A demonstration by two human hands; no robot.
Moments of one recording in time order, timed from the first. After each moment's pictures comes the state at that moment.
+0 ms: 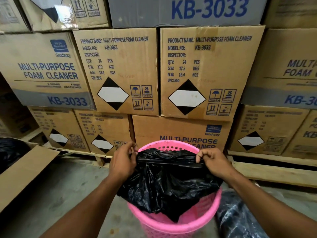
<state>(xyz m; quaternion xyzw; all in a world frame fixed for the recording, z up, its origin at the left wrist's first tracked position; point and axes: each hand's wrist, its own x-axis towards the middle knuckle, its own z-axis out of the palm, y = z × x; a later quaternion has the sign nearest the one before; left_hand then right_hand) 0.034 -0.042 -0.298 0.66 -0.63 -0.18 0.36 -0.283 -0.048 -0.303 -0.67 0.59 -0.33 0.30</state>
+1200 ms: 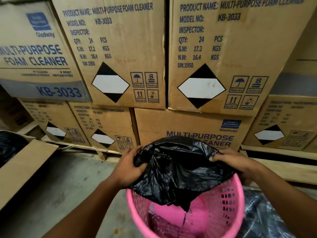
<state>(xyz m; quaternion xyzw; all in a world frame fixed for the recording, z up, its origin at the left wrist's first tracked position) 0.063 -0.086 -0.351 0.63 -0.67 -0.32 0.25 -0.319 -0.110 -0.343 -0.53 0.66 -0.23 0.48</state>
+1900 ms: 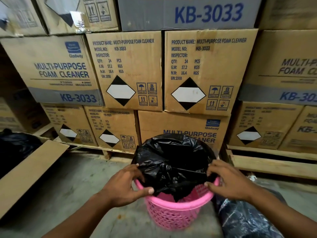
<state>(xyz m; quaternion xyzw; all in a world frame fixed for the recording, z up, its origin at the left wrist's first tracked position) 0.074 0.049 -0.319 0.54 -0.82 -0.15 0.14 -0.311 0.049 -0.310 -0.83 0.54 -0.12 0.11</state>
